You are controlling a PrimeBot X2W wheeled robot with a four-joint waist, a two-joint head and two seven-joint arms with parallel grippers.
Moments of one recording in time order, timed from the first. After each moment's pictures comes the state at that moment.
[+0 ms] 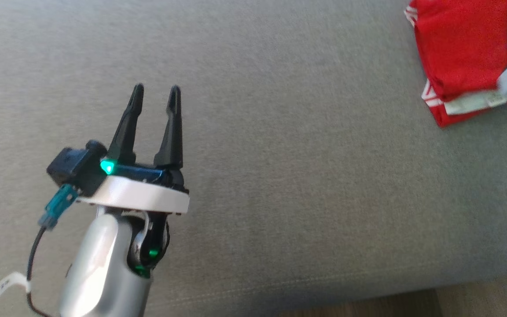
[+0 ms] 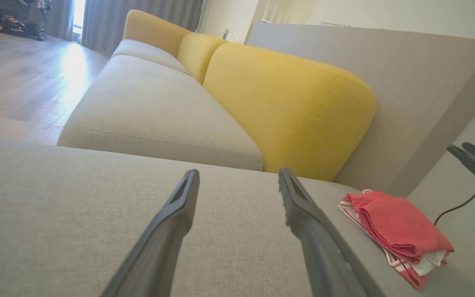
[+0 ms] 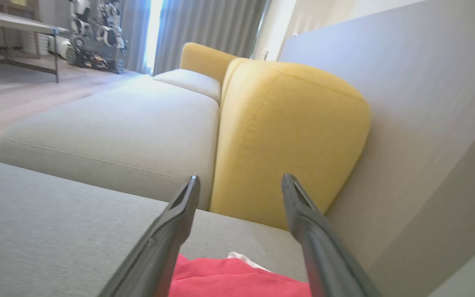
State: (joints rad) left arm -0.29 0.04 -0.26 0.09 -0.39 -0.02 -0.26; right arm -0.76 -0.42 0.13 0.50 0.13 0.13 -0.11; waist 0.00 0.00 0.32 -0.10
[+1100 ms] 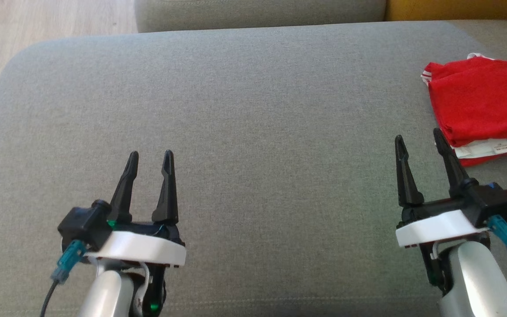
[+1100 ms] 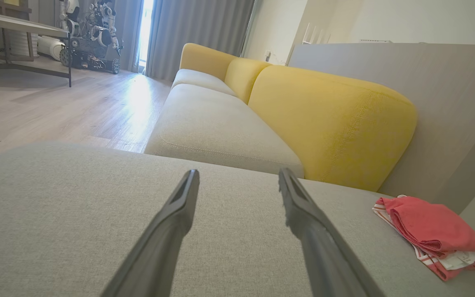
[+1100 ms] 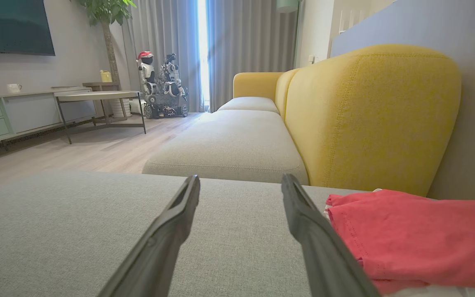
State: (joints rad) left arm -0.06 0.05 -0.24 0.05 -0.34 0.05 -0.26; right arm -0.15 -0.07 0.05 0.20 0.04 0.13 -0.24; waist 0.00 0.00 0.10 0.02
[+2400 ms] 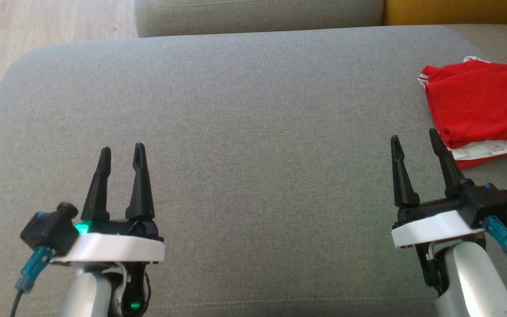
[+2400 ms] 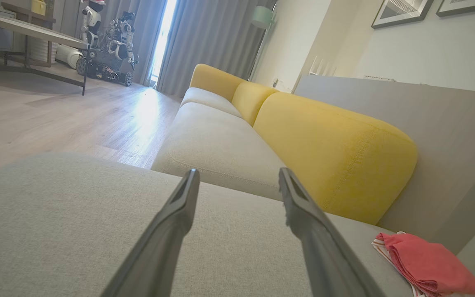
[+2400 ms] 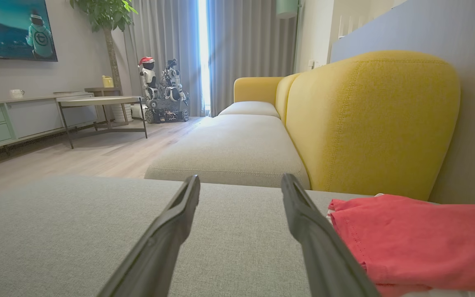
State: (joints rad) left arm -0.04 0.05 -0.17 -0.03 -0.41 0.03 -0.26; right arm -0.15 -0.05 0.06 0.20 0.03 0.13 -0.25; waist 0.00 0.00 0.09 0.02
